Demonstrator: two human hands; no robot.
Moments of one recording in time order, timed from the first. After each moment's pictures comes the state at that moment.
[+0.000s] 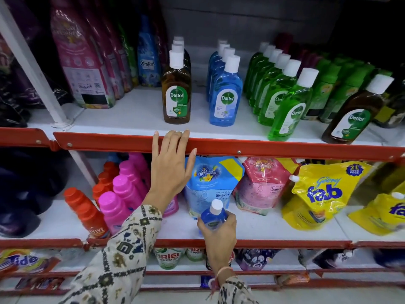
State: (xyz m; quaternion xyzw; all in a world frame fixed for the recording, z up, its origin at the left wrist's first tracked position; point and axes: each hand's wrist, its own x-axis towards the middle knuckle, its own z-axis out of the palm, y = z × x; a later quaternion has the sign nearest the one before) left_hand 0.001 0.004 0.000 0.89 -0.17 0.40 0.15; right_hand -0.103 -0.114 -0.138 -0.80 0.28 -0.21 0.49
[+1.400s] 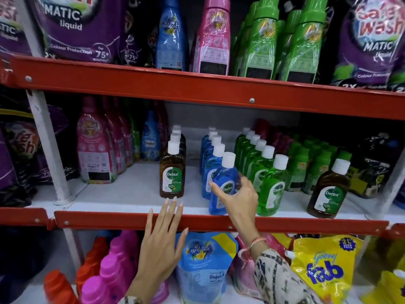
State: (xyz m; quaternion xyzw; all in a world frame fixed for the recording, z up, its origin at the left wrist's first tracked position) left_hand -0.002 0.009 0.005 0.91 -0.19 0.34 0.13; right_hand 0.014 -0.185 0.103 -0.82 0.10 -0.37 0.42
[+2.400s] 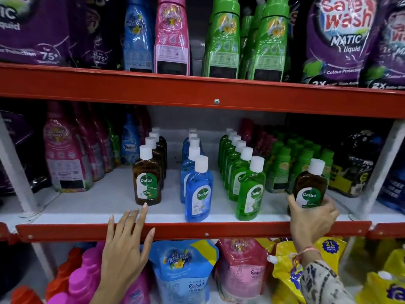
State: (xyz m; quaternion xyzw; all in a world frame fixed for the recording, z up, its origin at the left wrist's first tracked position) left_hand 0.007 0.013 0.012 0.92 -0.10 0.35 0.10; right_hand -0.001 -0.382 0.077 -0.67 0.35 -0.52 0.40
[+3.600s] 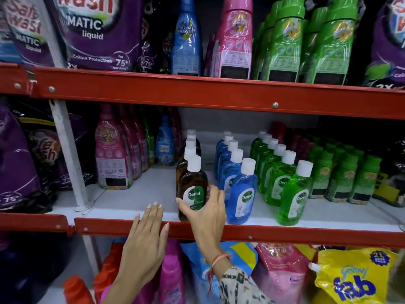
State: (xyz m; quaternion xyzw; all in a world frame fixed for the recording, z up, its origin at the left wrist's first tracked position) left_hand 0.007 0.081 0.022 0.94 -0.13 0.27 0.17; right_hand 0.024 -0.069 0.082 -0.82 0.05 -0.37 0.43
